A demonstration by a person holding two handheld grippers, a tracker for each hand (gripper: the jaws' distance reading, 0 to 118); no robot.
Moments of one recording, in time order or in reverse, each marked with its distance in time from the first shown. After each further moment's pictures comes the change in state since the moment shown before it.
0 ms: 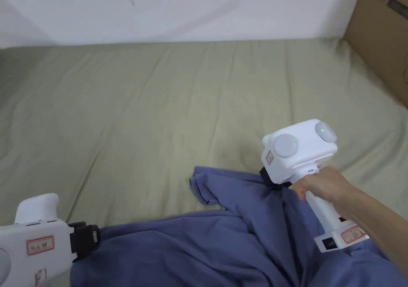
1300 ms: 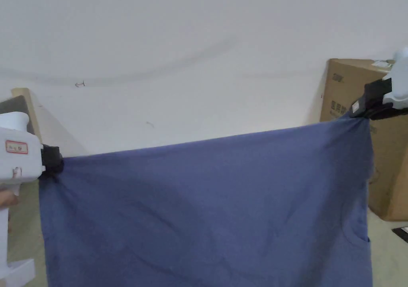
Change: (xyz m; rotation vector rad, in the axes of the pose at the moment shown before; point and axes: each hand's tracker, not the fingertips) left arm 0.039 0.114 0.274 0.519 0.062 -0.110; right arm 0.184 -0.114 0.445 0.719 0.214 -0.476
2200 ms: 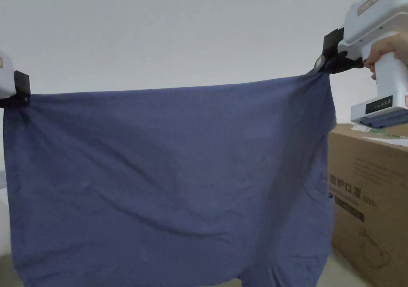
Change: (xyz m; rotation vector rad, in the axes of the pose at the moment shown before) left arm 0.066 0.291 -0.087 0.272 0.053 -0.088; right arm -0.053 0.245 -0.031 0.258 -0.021 -0.054
